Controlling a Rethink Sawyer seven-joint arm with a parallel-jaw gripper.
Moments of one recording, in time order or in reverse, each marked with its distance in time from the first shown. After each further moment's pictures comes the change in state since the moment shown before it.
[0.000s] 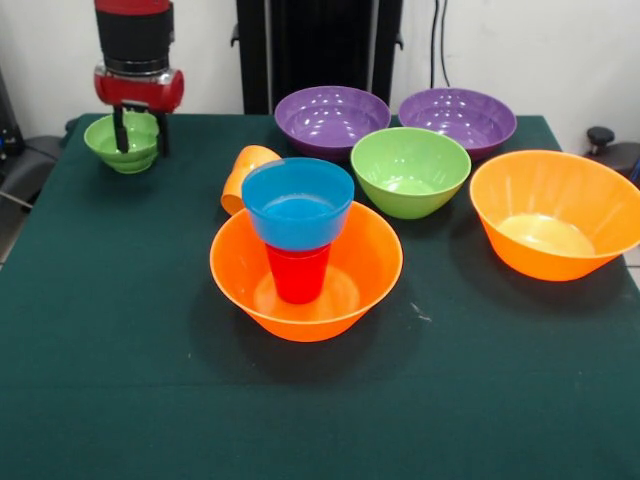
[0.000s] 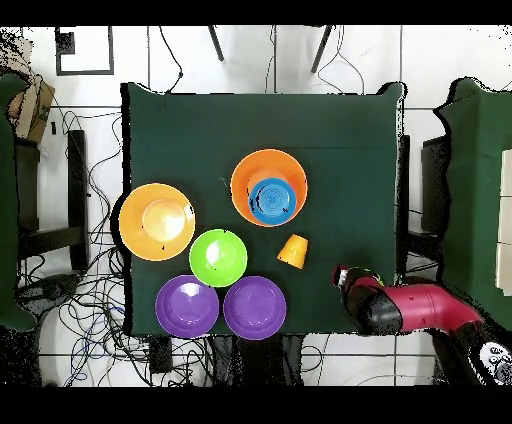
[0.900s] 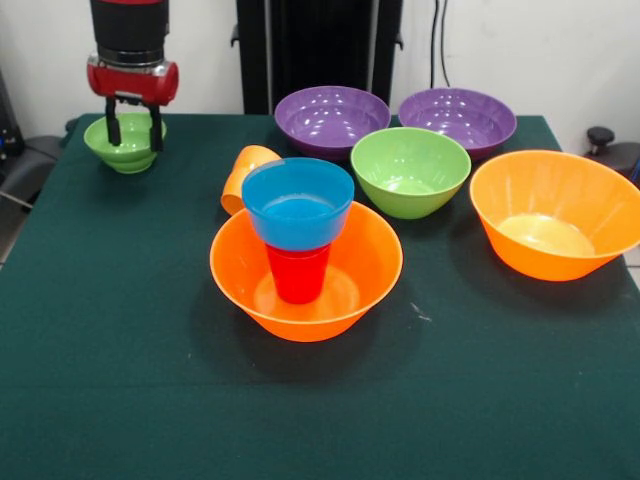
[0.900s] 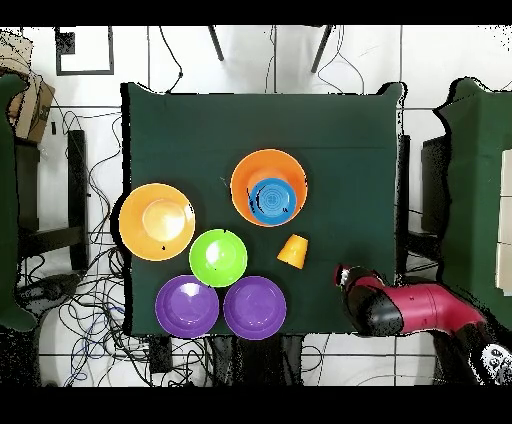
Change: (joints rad) arm 0.026 -0.036 -0.011 0.011 0.000 -0.004 0.000
